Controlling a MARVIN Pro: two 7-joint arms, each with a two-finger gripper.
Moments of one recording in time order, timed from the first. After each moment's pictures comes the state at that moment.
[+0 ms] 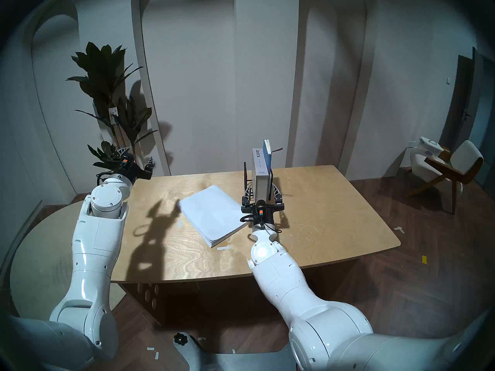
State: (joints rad) left arm 1.15 -1.35 -1.76 -1.32 0.35 -0.02 -0.21; right arm -1.09 -1.68 1.32 -0.64 -0.28 -0.71 -0.47
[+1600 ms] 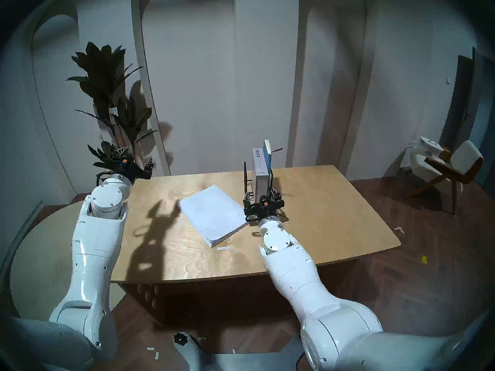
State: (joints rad) left arm 1.16 -1.34 -1.75 -1.32 0.36 -0.02 -0.19; right arm -1.10 -1.61 1.34 -0.76 -0.11 -0.41 -0.11
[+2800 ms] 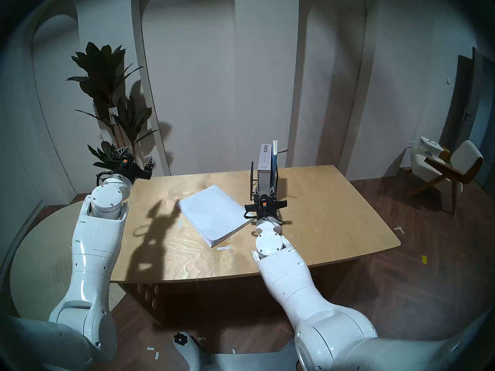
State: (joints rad) left arm 1.16 -1.34 -1.75 -1.32 0.35 -0.02 -0.19; right arm -1.15 -1.64 1.33 -0.84 -0.21 -0.46 -0.36
